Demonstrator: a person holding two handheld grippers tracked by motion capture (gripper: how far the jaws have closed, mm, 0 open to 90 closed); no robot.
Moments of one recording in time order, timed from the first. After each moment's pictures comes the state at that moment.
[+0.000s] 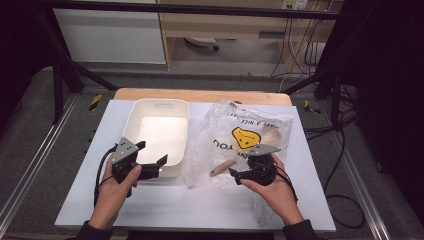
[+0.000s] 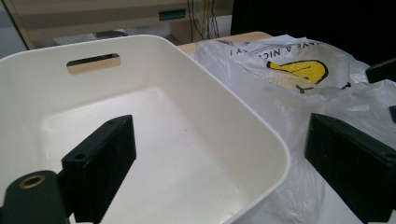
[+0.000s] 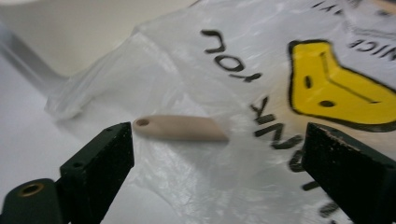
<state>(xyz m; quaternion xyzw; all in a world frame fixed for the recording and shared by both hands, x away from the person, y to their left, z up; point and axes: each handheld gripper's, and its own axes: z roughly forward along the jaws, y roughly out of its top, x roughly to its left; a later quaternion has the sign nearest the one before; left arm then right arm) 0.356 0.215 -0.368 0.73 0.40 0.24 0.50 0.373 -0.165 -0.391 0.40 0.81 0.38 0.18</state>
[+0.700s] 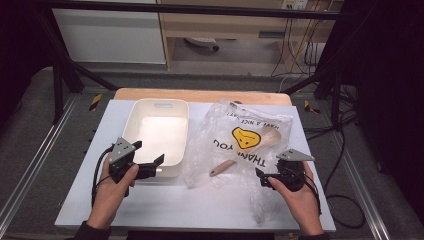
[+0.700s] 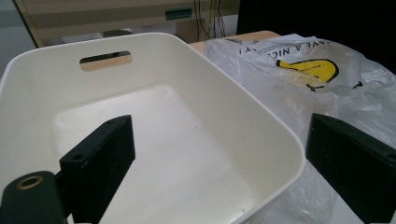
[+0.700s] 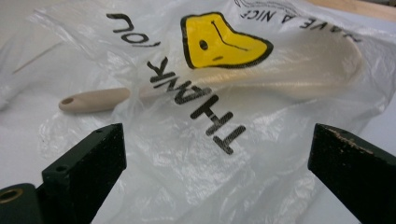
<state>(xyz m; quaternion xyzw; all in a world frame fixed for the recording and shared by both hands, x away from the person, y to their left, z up) 0.357 0.221 -0.370 0.73 0.40 0.25 0.50 0.351 -0.231 -0.391 0.48 0.76 0.37 0.23</state>
